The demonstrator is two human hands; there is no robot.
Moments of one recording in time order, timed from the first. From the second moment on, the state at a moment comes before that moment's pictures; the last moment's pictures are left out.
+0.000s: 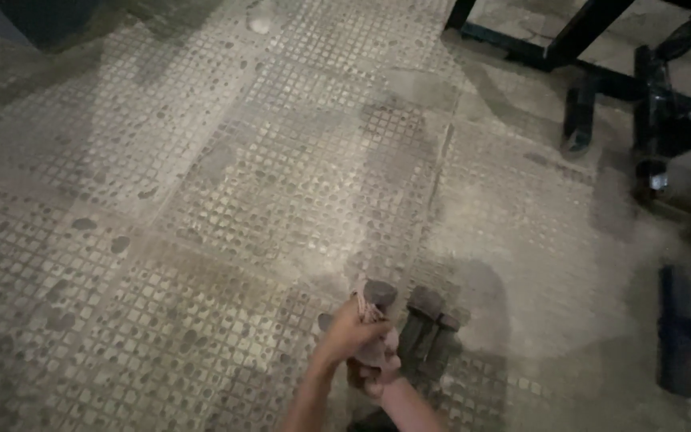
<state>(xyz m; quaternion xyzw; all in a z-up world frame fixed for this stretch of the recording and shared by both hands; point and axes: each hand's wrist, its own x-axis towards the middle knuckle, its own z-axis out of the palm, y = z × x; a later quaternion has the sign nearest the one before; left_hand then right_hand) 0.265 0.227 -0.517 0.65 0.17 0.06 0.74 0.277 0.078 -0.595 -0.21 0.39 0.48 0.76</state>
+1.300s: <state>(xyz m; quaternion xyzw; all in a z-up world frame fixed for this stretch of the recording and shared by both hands) 0.241 0.229 -0.677 0.33 0.40 0.19 0.84 0.376 0.129 -0.529 -0.35 0.15 0.40 0.83</state>
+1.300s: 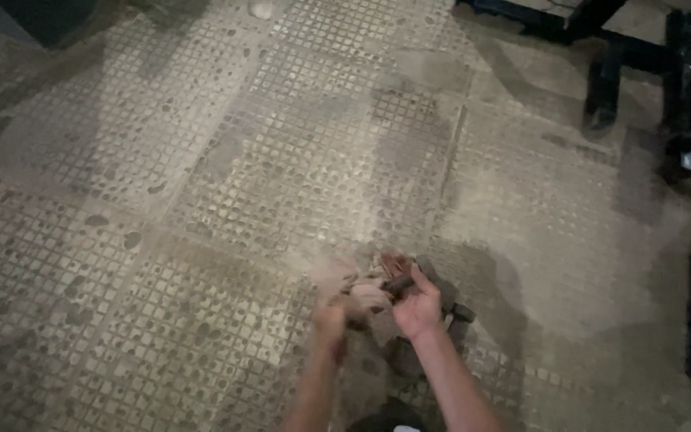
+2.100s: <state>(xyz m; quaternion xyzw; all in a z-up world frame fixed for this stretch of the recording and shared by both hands) 0.235 0.303 -0.427 0.43 0.46 0.17 0.75 0.331 0.155 -0.516 -0.52 0.26 0.61 0.54</state>
